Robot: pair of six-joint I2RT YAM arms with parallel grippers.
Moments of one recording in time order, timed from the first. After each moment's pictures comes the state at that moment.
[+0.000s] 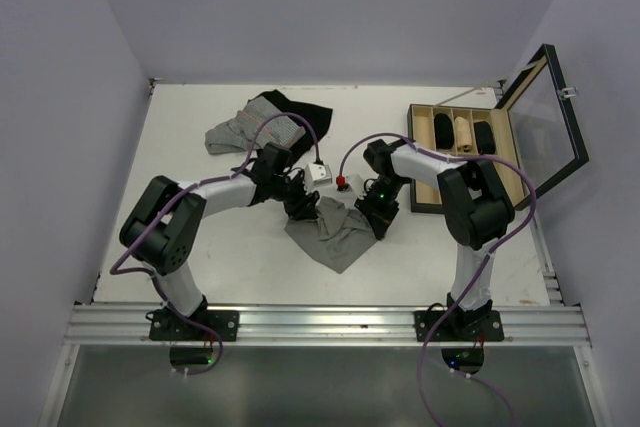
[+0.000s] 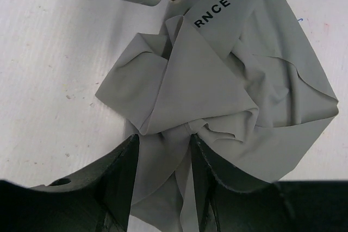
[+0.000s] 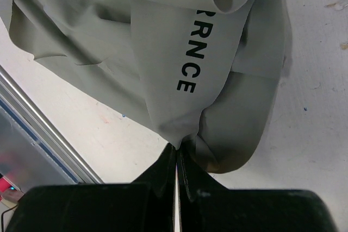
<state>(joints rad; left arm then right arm) -0.52 1.75 0.95 -0.12 0.66 0.50 0.46 1.96 1.28 -1.04 -0.41 -0.58</state>
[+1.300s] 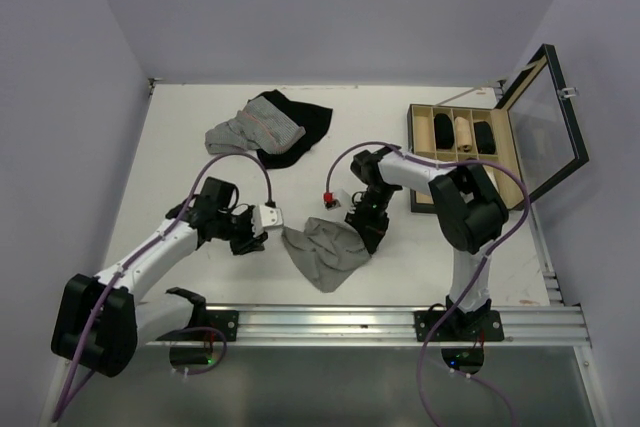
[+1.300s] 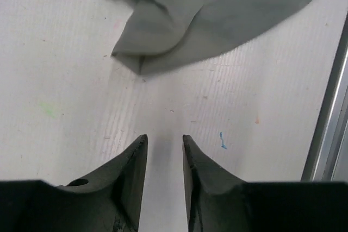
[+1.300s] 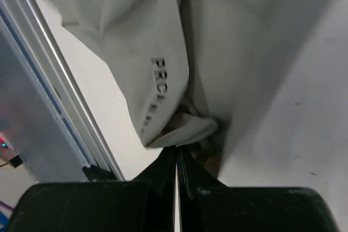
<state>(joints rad) -0.33 1.13 0.58 -0.54 0.62 0.82 0.54 1.95 1.29 -1.11 -0.52 -0.71</state>
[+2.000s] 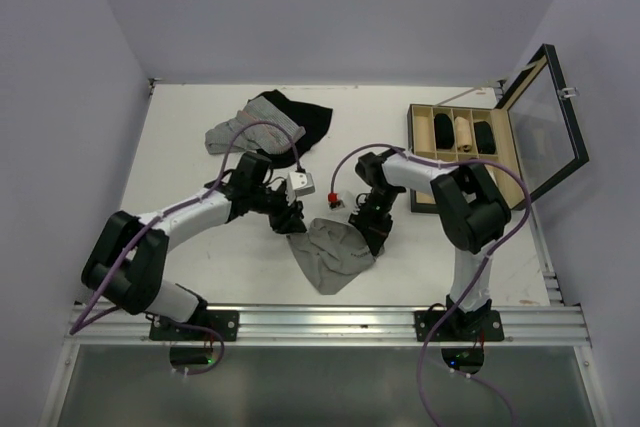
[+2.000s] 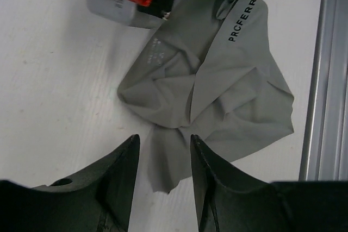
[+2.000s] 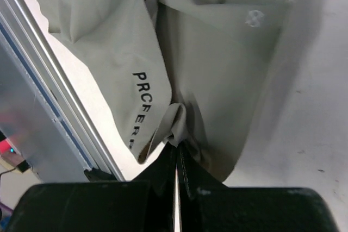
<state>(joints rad) -0.45 1.43 0.78 -0.26 0.76 0.50 0.55 1.95 1.23 -1.10 -0.51 -0.69</state>
